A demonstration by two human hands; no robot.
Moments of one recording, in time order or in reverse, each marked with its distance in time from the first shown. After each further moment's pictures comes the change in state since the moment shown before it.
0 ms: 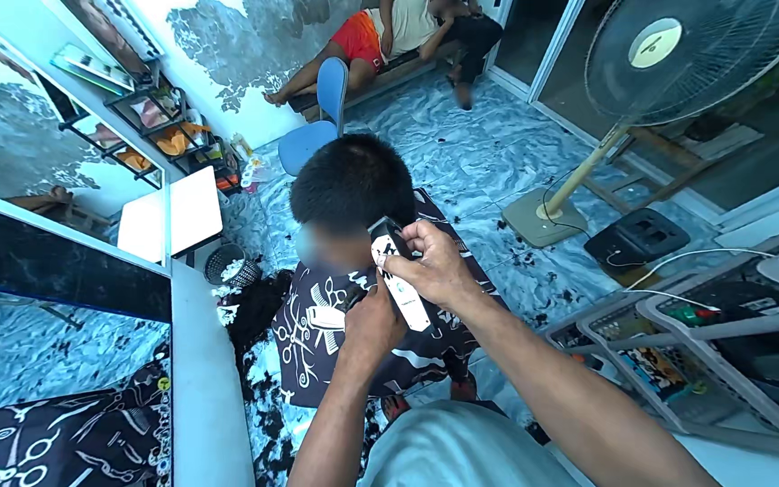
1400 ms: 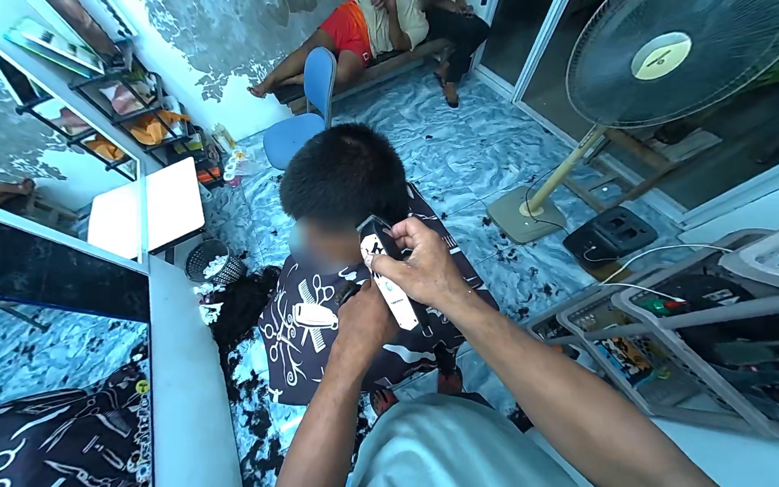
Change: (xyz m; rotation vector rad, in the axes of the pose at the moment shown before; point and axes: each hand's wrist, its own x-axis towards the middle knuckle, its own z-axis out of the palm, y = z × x) left_hand 0.002 0.000 0.001 0.012 -0.020 0.012; right_hand -0.007 -0.009 0.008 -0.165 0.038 0.006
